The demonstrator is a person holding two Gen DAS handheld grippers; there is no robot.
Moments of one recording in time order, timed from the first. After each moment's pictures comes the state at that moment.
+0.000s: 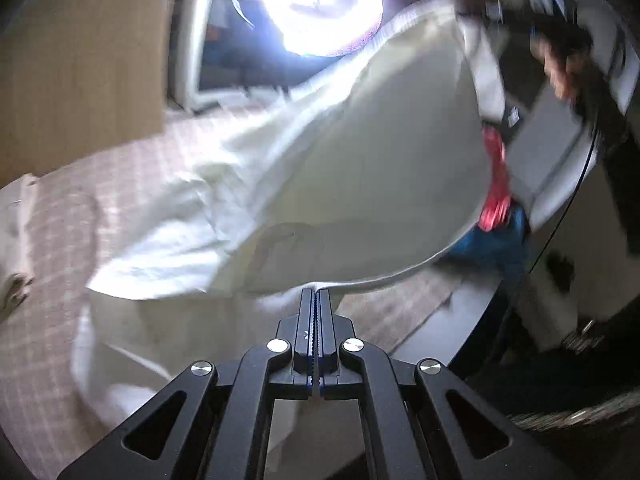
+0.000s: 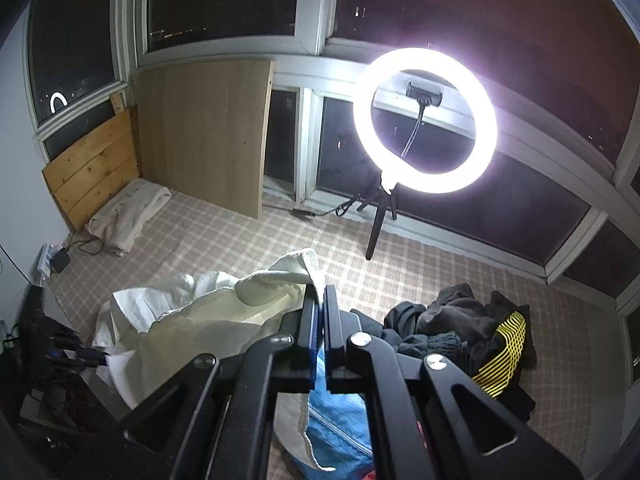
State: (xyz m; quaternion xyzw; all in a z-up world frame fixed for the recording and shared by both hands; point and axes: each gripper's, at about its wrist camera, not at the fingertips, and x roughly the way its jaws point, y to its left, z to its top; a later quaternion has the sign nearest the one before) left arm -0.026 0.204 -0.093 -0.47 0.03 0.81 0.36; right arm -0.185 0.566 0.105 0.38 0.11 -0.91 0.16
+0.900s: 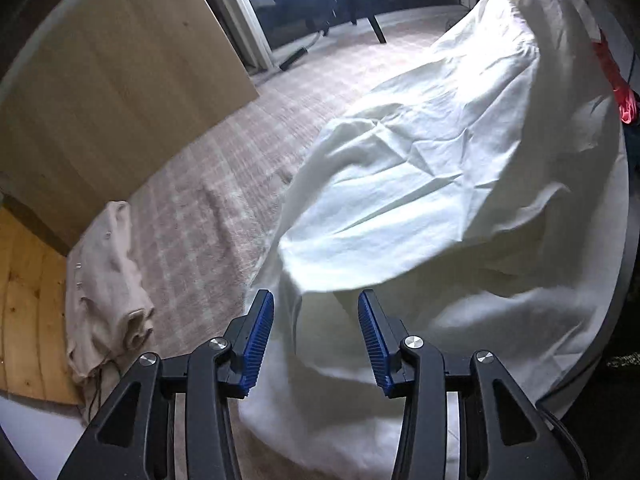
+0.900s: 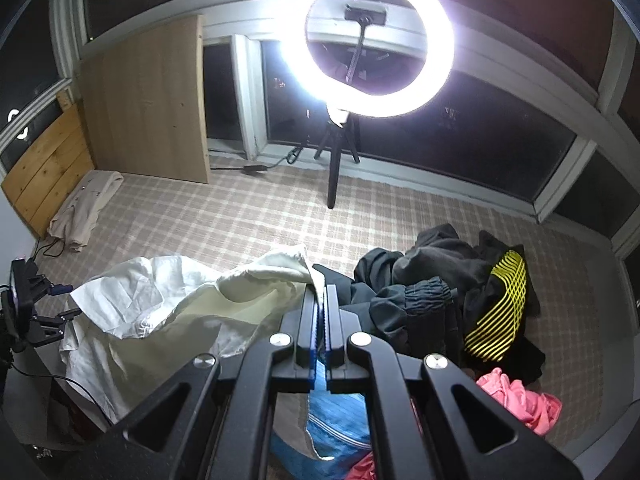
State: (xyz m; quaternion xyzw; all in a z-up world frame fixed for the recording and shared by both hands) left arm -0.107 0.160 -0.135 -0.47 0.25 0.82 0.20; right arm -0.223 0.618 0.031 0.44 0.07 -0.89 0.09
